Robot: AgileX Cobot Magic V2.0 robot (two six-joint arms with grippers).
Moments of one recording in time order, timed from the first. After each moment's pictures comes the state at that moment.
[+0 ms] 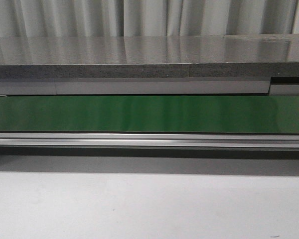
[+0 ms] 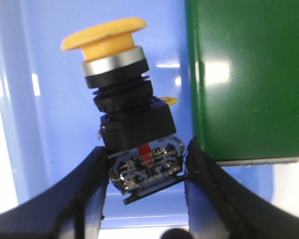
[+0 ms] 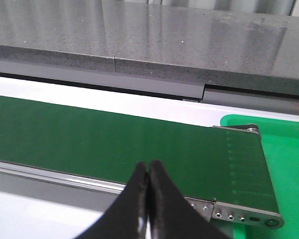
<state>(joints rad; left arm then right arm) 0.29 1.75 -1.51 -0.03 1.15 0.49 -0.01 0.19 -0.32 0.28 0.40 -0.27</state>
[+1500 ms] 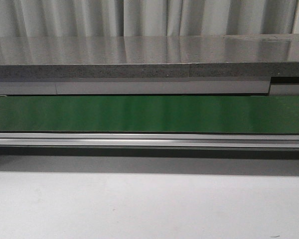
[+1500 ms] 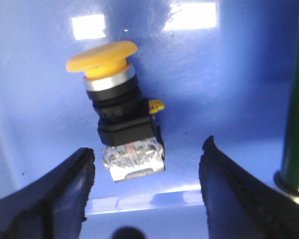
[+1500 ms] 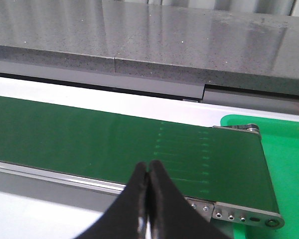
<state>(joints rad) 0.37 1.98 -1.51 -0.02 1.13 0.54 -0.01 0.19 -0.32 0.28 0.40 -0.27</state>
